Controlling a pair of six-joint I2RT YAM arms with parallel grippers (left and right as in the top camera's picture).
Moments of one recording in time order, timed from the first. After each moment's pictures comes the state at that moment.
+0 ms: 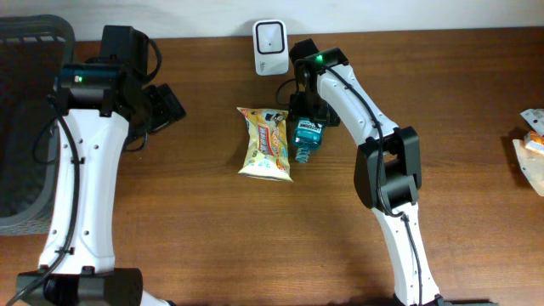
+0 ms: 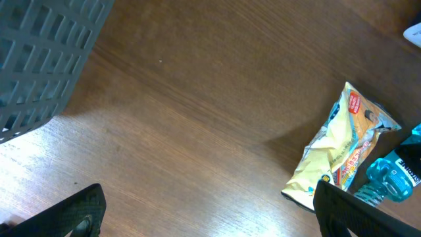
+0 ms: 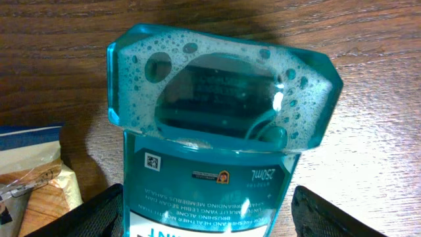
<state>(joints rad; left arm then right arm) -0.07 1.70 1.91 -1.48 -0.15 -0.61 0.35 2.53 2.29 -1.27 0.03 0.50</state>
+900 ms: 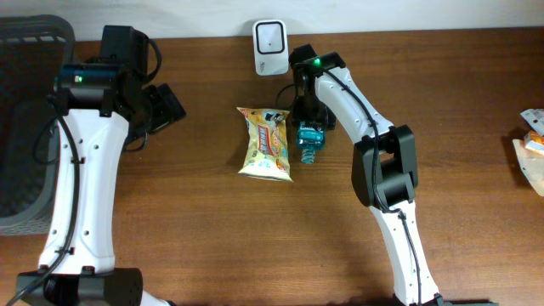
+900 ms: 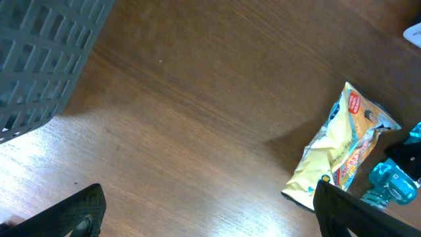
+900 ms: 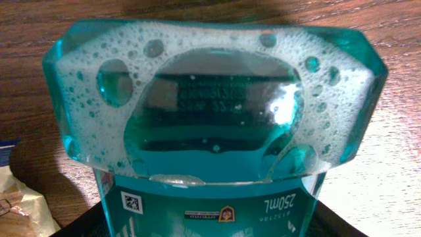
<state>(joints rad) -0.07 1.70 1.91 -1.48 -0.15 -0.61 0.35 2.57 2.29 -1.27 0.03 0.51</state>
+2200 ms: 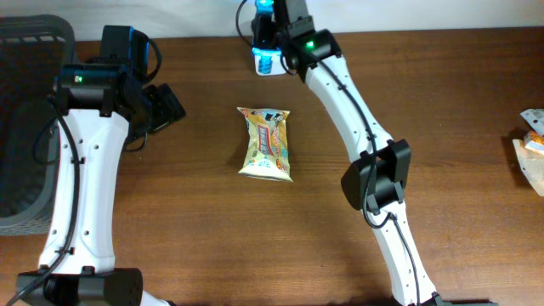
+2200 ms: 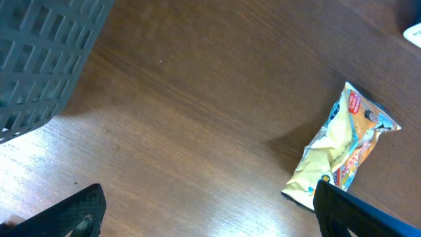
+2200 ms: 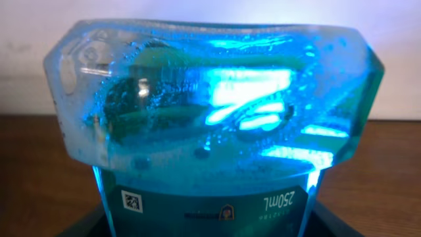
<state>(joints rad) -0.07 1.70 1.91 -1.48 -0.15 -0.61 0.41 2.60 2.67 -0.67 0.03 0.38</state>
